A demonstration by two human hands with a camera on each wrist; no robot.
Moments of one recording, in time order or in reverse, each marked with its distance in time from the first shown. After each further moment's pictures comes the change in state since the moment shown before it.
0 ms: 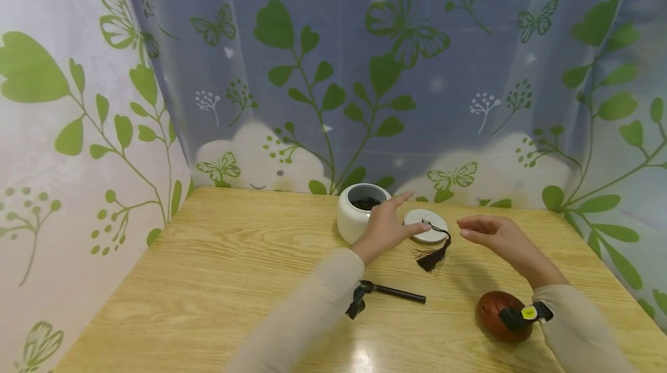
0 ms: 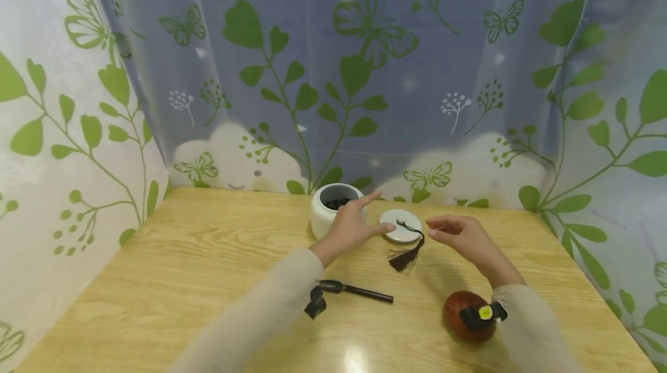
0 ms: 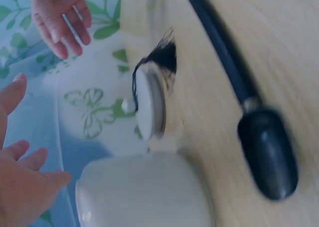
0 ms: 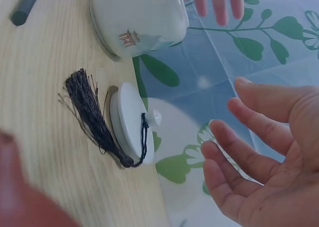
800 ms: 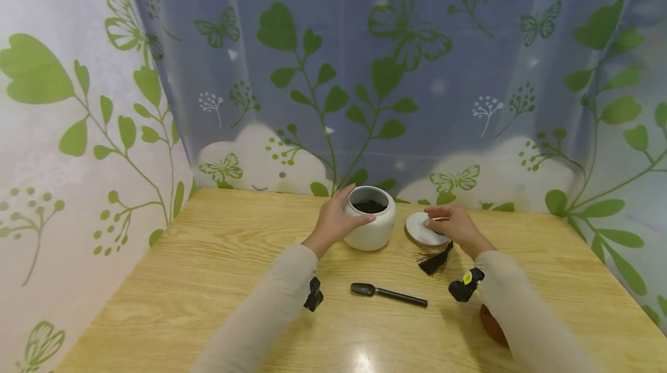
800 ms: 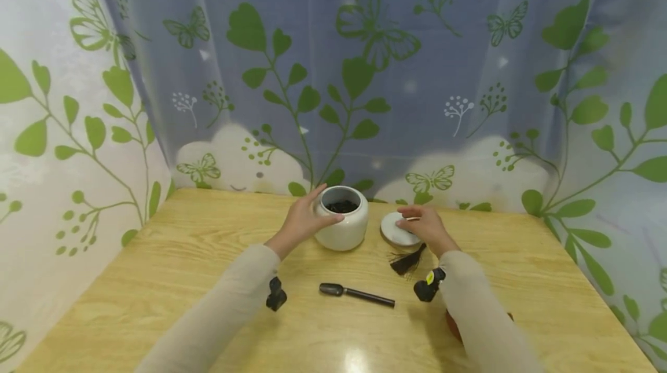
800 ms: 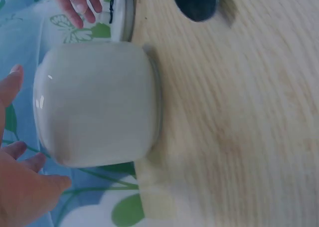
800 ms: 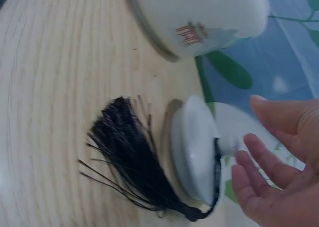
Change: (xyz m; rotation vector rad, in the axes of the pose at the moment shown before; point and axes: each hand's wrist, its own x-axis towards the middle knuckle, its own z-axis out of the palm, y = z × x) left_hand -0.003 -0.072 -0.064 -0.038 0.111 -0.081; right_hand 0.082 0.002 0.050 0.087 0.019 0.047
